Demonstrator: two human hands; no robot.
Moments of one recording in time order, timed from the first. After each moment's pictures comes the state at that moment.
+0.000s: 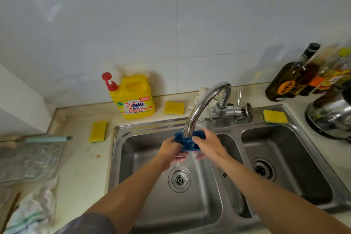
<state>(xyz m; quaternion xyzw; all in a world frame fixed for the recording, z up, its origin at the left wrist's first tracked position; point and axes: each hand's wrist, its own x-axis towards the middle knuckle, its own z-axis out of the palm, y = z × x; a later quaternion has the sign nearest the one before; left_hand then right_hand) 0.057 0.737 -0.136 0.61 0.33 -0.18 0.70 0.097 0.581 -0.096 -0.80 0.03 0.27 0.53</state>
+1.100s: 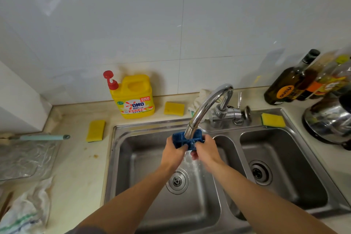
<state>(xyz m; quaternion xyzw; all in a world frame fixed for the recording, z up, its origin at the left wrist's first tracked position) 0.042 0.722 -0.132 0.72 0.28 -0.09 0.63 0.085 0.601 -0.108 -0.79 0.14 0.22 0.56</state>
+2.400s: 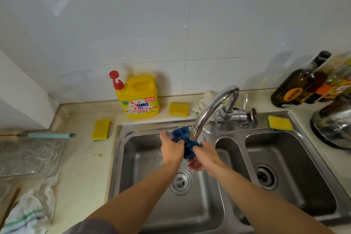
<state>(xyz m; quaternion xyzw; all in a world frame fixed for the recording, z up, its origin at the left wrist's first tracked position) 0.056 0.727 -0.130 0.67 0.40 0.03 0.62 0.082 0.609 -0.115 -0.76 0.15 0.35 0.53</state>
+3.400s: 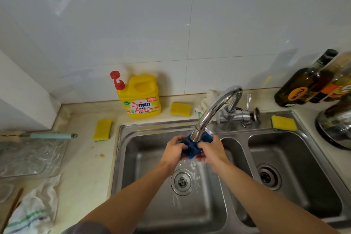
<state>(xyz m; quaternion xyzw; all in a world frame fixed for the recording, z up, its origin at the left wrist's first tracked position) 0.049 0.741 -0.126 0.59 0.31 -0.12 0.73 0.096 0.603 -0.119 -0.72 0.17 0.26 0.62</state>
